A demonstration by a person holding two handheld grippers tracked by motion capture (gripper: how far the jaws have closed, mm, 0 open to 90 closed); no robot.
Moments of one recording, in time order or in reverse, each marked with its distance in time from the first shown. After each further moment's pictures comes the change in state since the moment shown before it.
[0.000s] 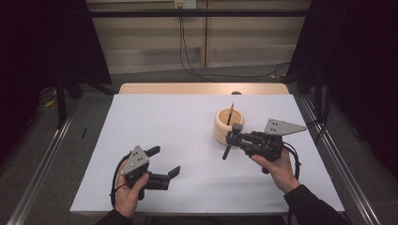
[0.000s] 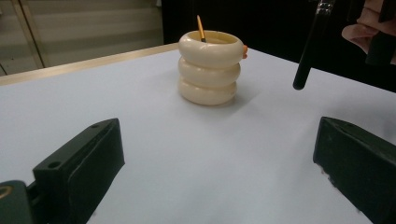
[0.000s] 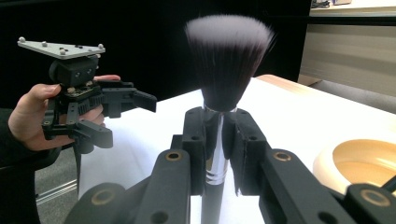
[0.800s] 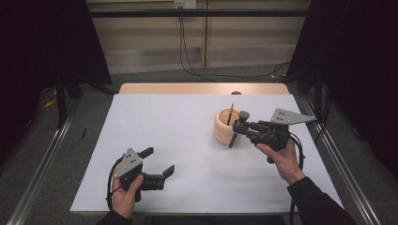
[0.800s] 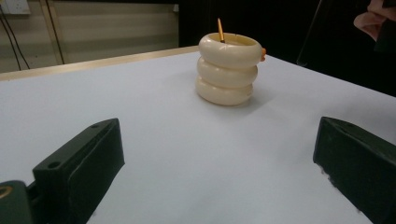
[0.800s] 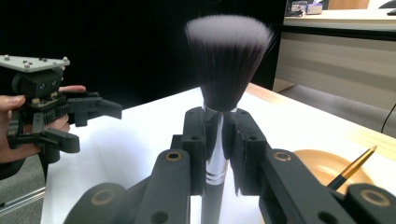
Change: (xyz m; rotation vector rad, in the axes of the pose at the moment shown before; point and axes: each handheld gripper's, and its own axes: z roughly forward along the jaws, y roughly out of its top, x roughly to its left) left arm 0.005 -0.008 -0.008 -0.024 0.038 -0.034; right arm -0.021 0.018 -0.007 -0.004 -0.082 -0.028
